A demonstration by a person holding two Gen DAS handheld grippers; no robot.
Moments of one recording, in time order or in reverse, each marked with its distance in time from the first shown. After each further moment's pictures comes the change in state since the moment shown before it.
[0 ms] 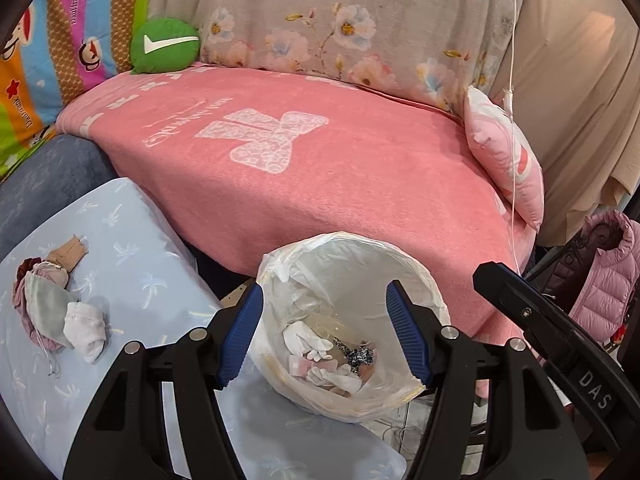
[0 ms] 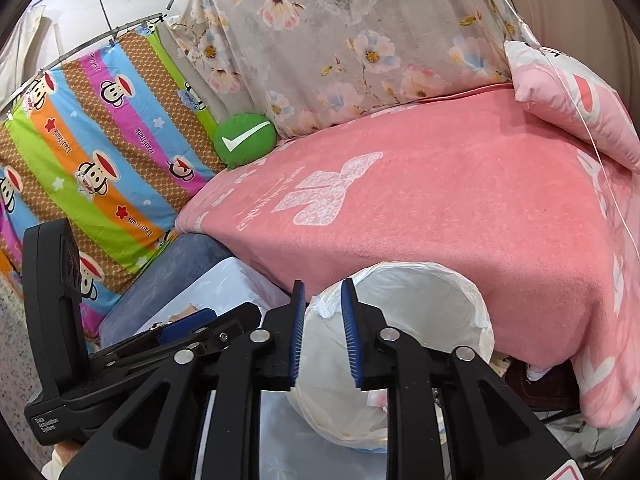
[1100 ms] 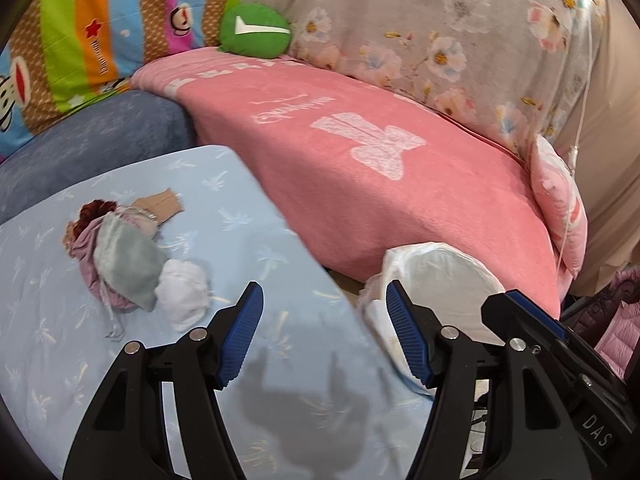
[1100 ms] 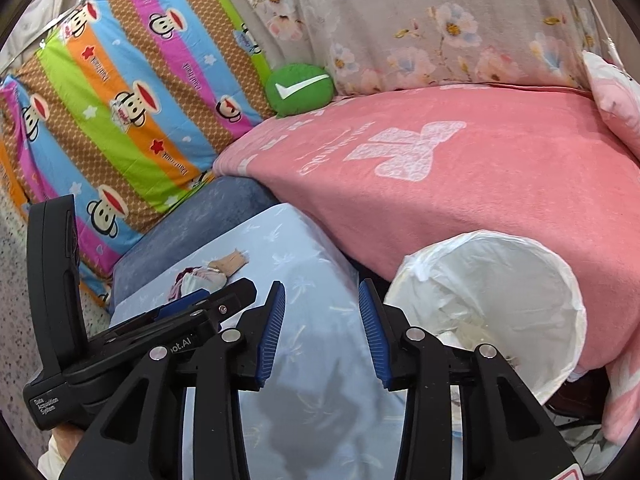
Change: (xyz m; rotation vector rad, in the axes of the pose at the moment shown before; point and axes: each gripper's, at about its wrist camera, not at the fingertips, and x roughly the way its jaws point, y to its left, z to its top) left arm -0.034 0.112 -0.029 -0.214 -0.046 0.136; right arm 0.050 0.113 -0.046 -0.172 0.145 0.090
